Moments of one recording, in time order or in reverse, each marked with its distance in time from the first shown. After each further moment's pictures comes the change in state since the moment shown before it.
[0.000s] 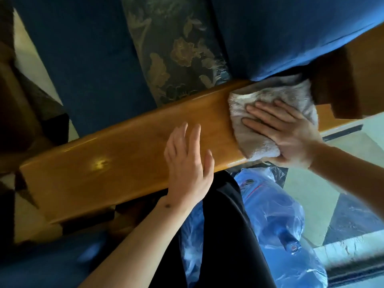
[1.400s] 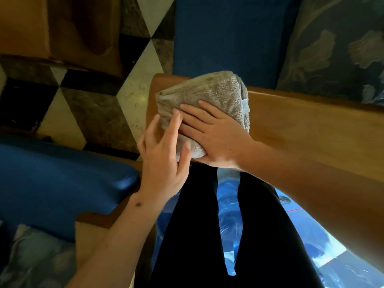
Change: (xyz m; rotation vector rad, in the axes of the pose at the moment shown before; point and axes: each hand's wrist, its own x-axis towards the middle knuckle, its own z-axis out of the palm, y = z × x) left_hand -0.132 -0.255 -0.138 -0.003 0.165 -0.443; right_hand 0.278 -0.344 0.081 0.125 -0.205 -0.610
